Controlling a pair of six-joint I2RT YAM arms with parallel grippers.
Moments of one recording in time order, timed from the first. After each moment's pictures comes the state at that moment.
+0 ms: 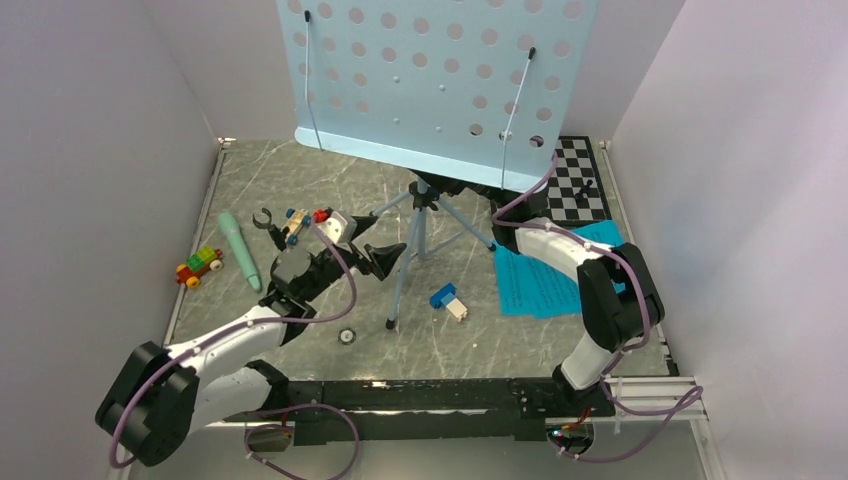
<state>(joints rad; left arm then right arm) -0.57 1.04 0.39 0.81 0.24 -0.16 0.46 1.66 1.04 1.27 -0.76 0.61</state>
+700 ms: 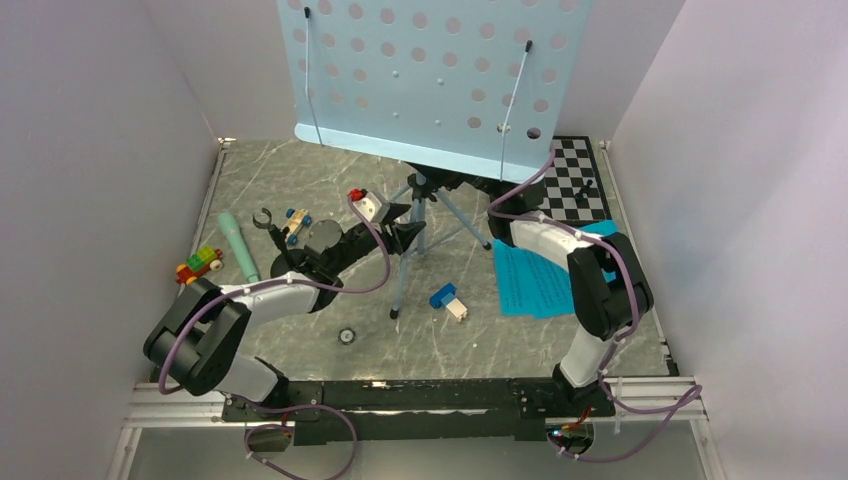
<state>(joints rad) -0.58 1.43 0.59 0.99 0.32 -0.09 0.45 1.73 1.09 1.35 -0.78 0.68</state>
